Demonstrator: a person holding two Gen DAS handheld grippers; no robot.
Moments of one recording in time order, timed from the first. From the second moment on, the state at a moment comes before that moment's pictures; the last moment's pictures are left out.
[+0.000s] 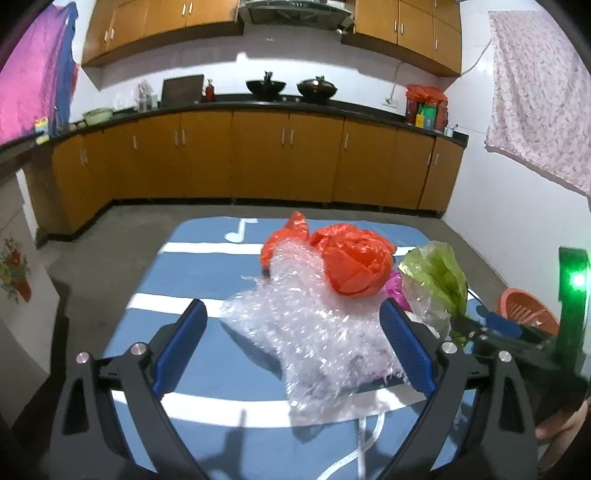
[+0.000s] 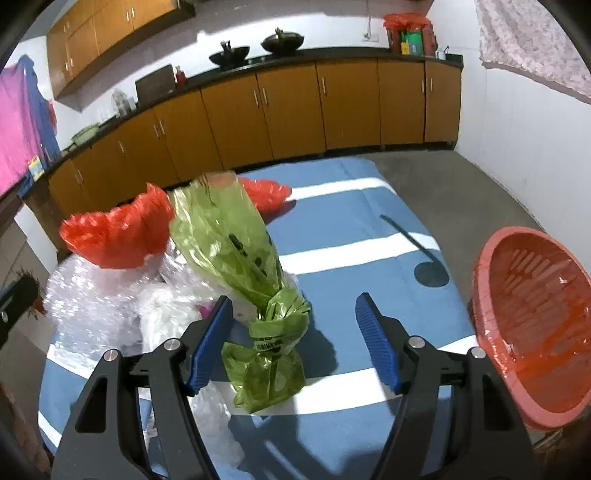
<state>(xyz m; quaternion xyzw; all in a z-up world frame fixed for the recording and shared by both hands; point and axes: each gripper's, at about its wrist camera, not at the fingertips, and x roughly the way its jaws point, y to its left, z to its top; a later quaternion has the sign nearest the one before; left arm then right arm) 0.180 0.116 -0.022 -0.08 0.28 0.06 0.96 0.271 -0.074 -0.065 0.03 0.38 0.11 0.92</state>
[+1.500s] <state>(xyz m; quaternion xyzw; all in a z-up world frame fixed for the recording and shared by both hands) 0.155 0.104 0.035 -0.07 0.24 0.03 0.97 0.219 -0.139 -0.032 0.06 0.33 0.09 0.94</state>
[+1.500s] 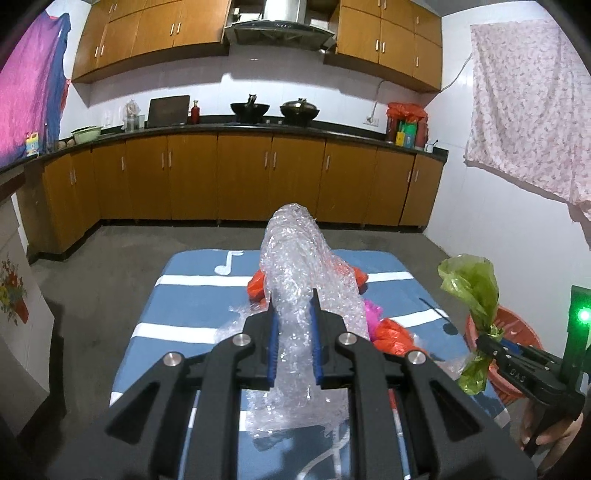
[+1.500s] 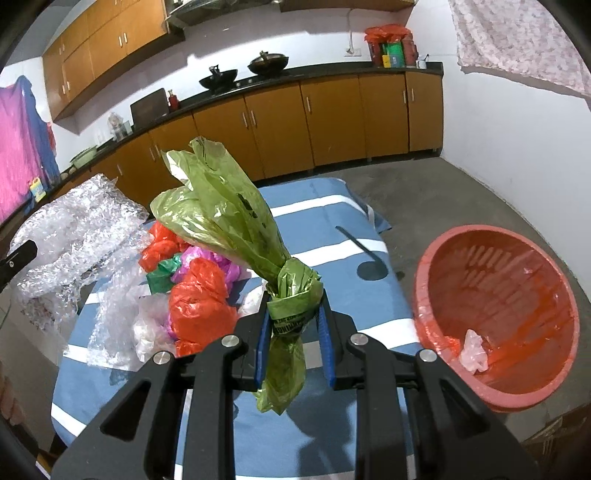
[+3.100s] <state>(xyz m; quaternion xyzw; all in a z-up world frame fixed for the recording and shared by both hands) 0.203 -0.158 -0.014 -0.01 0.27 -0.22 0.94 0.186 -0.336 -0.024 0.10 0.29 -0.12 0.94</state>
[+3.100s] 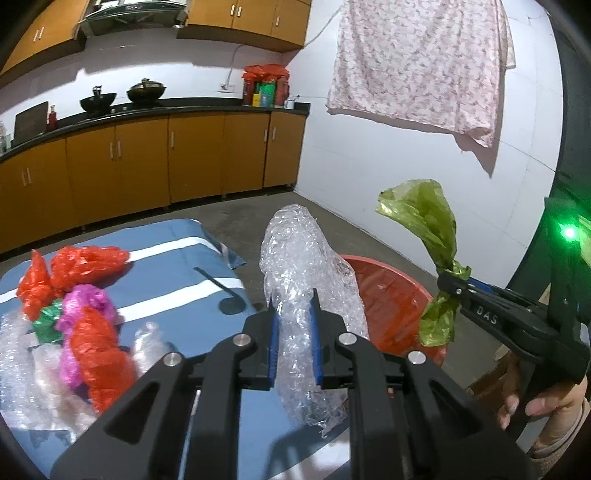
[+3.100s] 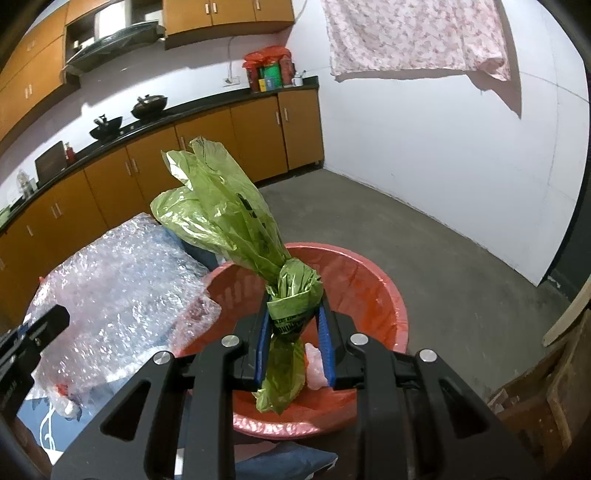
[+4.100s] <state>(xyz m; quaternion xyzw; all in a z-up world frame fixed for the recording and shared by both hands) 0.254 -0.229 -0.058 0.00 0.31 -0.25 0.92 0.218 -0.383 -0.049 0.17 0.31 -0.13 0.93</state>
